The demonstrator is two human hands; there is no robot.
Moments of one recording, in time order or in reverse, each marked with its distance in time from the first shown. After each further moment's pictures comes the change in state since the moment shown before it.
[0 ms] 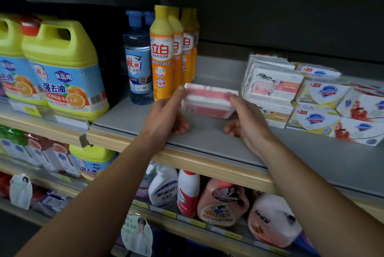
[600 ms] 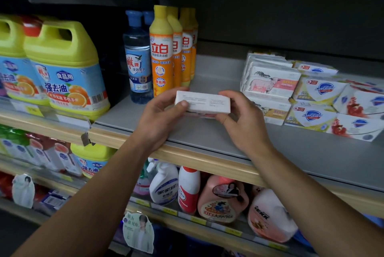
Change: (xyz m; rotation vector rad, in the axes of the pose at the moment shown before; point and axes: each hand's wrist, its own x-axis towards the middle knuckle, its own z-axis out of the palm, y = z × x) left_hand -0.013 -0.001 -0.007 -0.205 -0.132 0.187; right_hand -0.018 0.005 0.001 -0.494 0.086 -0.566
